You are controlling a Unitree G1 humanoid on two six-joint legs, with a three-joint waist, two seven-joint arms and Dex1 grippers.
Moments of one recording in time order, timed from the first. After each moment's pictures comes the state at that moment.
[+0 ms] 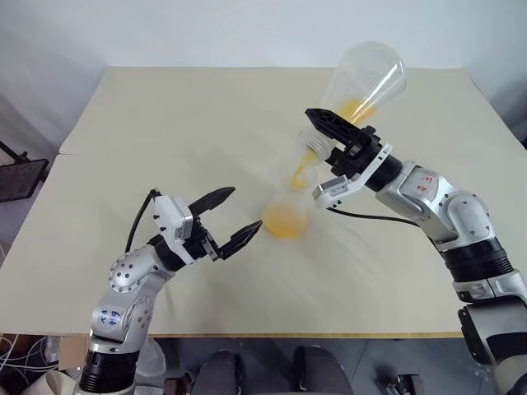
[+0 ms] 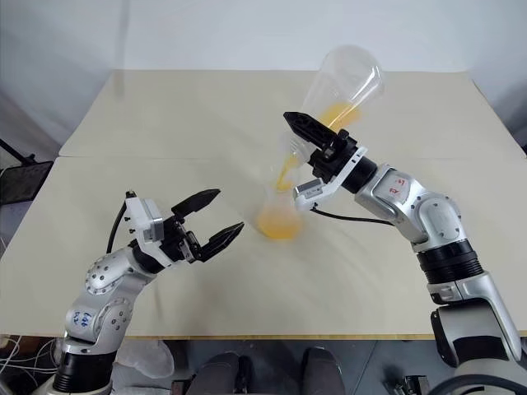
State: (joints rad) left arm -0.14 0.36 0.06 -0.39 -0.50 0.21 -0.68; right arm -0.78 -0.70 0.23 0.16 -0.98 -0.63 -0.12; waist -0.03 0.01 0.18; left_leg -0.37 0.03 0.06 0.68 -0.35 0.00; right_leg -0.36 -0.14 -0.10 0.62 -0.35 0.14
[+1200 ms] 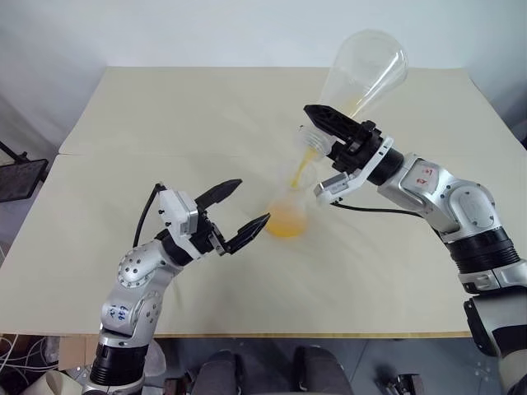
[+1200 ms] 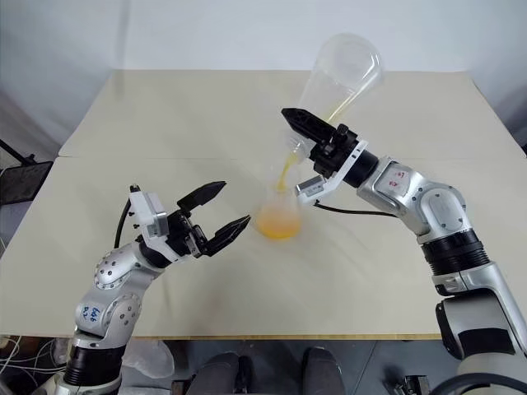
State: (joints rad) left arm -0.18 0.32 0.03 -0.37 -0.50 0.18 -0.67; right arm -0.84 -0.74 0.27 0.21 -1.04 -0.65 -0.21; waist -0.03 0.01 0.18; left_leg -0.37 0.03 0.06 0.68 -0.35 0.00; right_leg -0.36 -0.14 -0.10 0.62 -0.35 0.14
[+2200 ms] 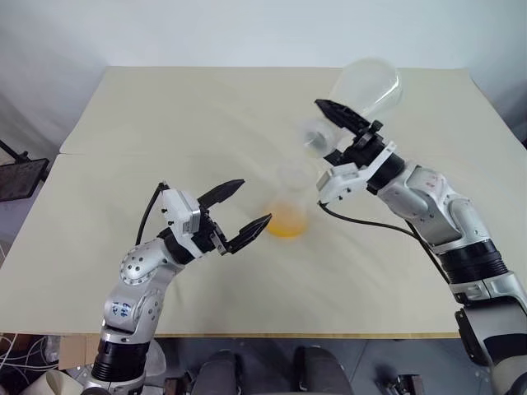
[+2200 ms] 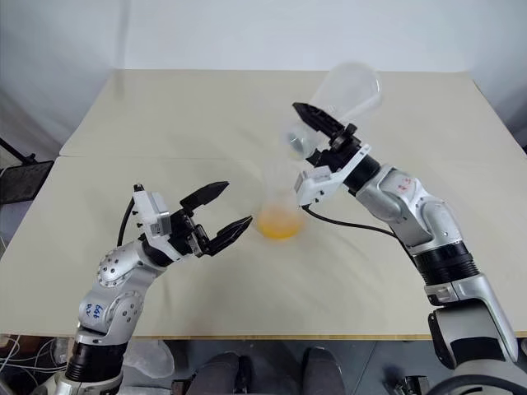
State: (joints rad) left arm -0.21 0.33 0.02 -0.35 -0.50 0.18 -0.69; right arm -0.74 -0.67 0.19 0.15 -0.47 -0.57 0.12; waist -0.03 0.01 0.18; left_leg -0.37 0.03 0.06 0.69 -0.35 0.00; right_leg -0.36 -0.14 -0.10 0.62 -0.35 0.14
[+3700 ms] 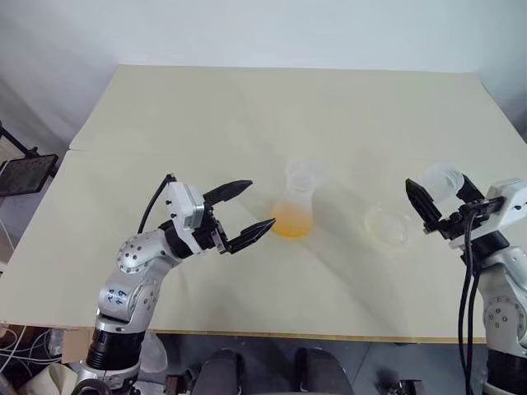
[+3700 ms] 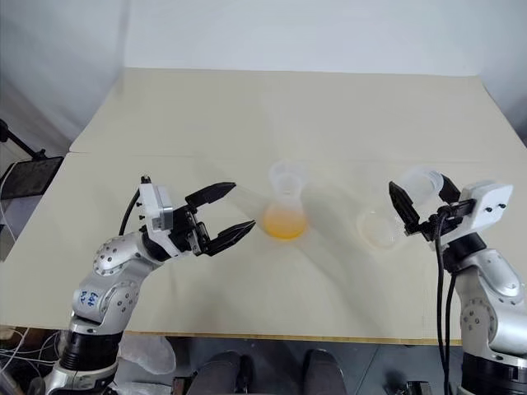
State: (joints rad) left arm -0.26 0.37 0.02 -0.33 -0.52 0.25 -0.77; right arm -0.10 -0.53 -0.47 -0.23 0.61 0.24 0.53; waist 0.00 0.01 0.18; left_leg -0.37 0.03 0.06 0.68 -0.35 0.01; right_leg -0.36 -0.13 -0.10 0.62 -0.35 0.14
